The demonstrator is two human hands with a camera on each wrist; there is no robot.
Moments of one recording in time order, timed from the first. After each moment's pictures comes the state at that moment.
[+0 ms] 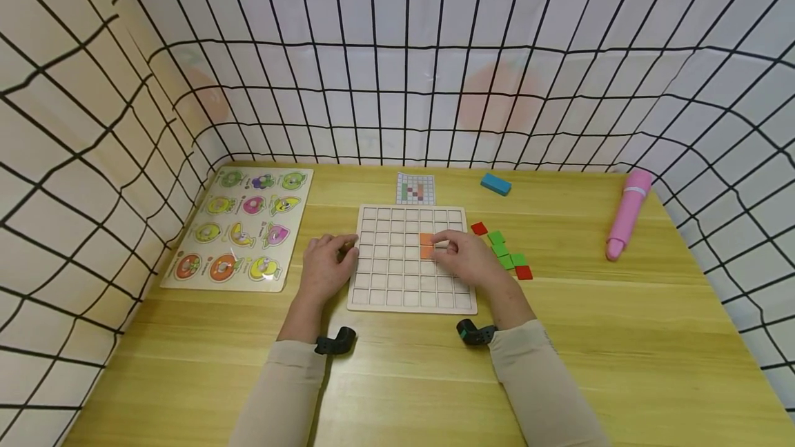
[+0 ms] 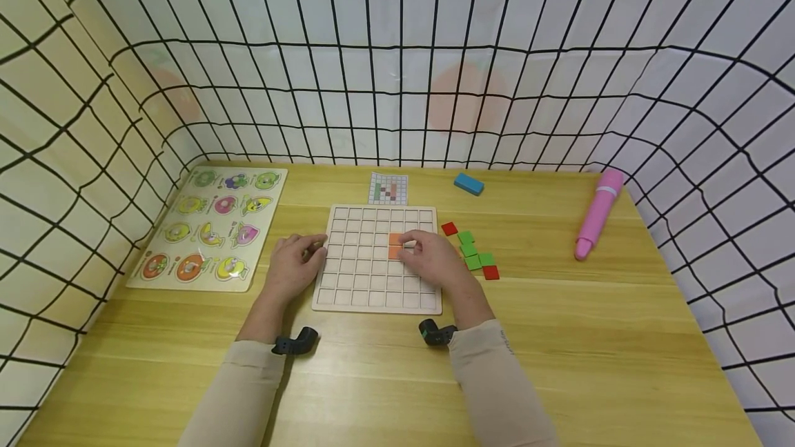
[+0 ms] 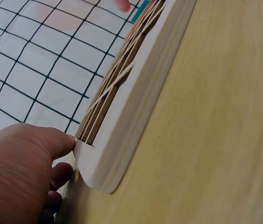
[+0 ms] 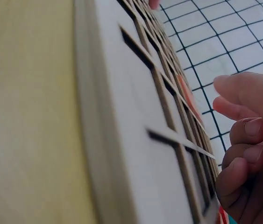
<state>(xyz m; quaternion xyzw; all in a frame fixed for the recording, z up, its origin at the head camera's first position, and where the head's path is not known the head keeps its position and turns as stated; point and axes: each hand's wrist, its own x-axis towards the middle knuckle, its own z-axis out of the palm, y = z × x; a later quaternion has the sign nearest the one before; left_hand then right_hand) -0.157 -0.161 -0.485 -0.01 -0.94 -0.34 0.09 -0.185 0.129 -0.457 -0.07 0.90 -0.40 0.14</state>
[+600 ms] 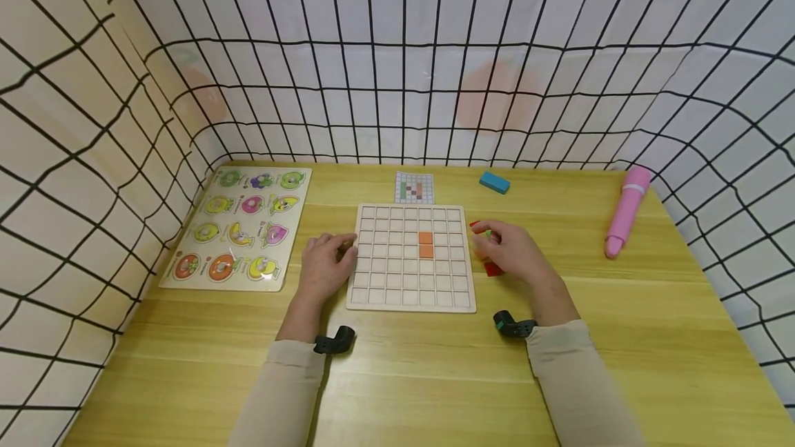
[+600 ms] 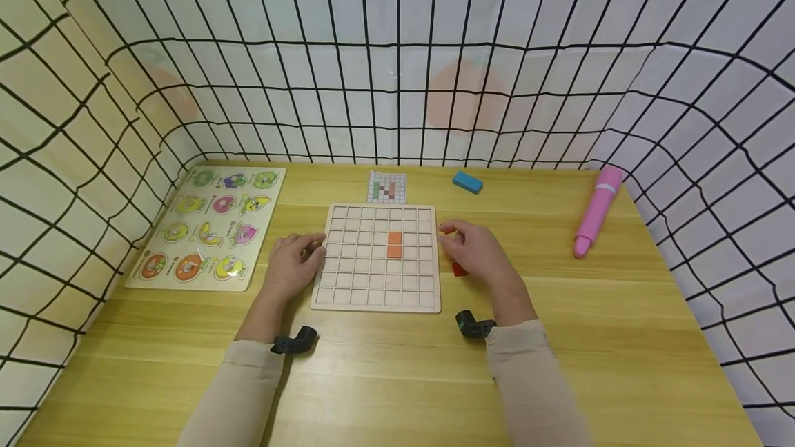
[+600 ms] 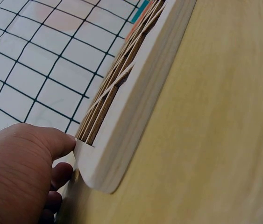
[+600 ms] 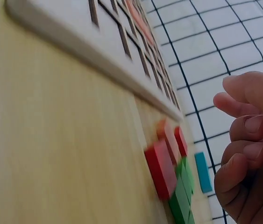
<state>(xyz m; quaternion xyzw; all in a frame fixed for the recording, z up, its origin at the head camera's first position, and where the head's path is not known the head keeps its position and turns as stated) -0.158 -0.162 -0.487 -0.01 -0.93 -0.35 0.08 -0.190 0.196 -0.444 -0.06 0.92 -0.37 0.11</state>
